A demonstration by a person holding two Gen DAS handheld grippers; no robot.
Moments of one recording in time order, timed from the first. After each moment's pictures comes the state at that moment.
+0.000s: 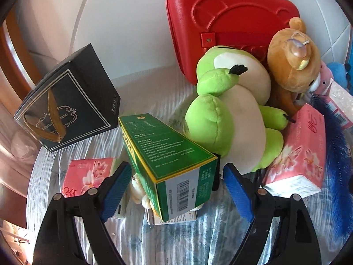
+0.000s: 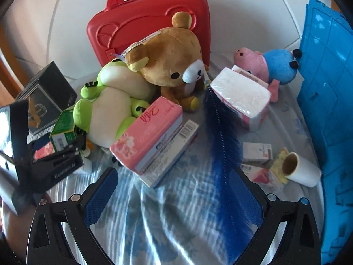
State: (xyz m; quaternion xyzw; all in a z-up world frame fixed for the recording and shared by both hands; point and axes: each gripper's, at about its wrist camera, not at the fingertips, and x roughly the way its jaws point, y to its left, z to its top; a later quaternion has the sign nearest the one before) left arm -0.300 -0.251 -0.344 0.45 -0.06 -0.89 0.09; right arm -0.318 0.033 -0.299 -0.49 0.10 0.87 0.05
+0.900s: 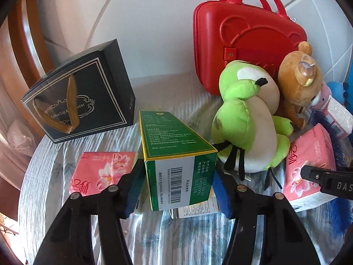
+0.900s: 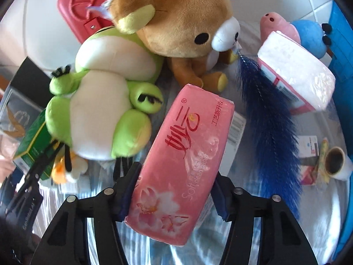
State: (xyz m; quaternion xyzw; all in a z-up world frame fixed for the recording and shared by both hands) left arm -0.264 -0.285 -0.330 0.41 -0.02 -0.91 0.09; right arm -0.366 0.006 -0.349 -0.55 0.13 0.82 0.05
